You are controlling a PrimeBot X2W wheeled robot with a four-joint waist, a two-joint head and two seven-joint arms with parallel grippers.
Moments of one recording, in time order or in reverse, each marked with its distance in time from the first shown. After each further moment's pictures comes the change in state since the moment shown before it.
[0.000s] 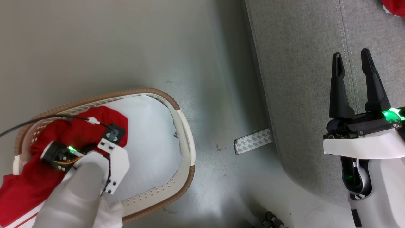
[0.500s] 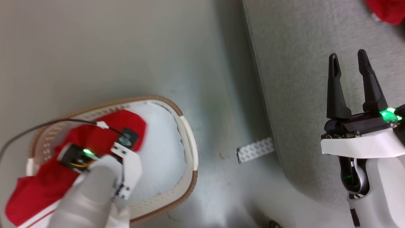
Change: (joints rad) left arm 0.002 -0.039 -0.017 0.008 -0.031 -0.021 -0.073; right arm -0.006 0.002 0.005 0.017 -0.015 0.000 0.000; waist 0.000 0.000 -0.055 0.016
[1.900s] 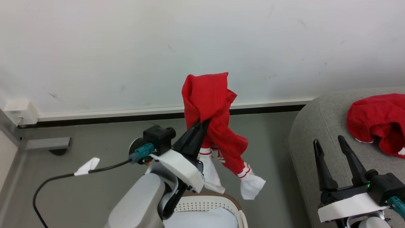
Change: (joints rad) left arm 0.297 -0.087 -0.062 -0.799 -0.534 -0.060 -0.324; right arm 0.296 -0.068 0.033 0.116 -0.059 0.000 0.000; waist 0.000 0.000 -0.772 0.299
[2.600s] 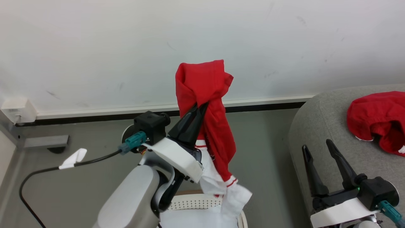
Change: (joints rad) left arm -0.001 0.044 0.023 -0.212 -0.036 0.065 0.107; right arm 0.017 -0.004 0.056 -0.023 -0.001 0.000 0.000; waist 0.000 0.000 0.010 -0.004
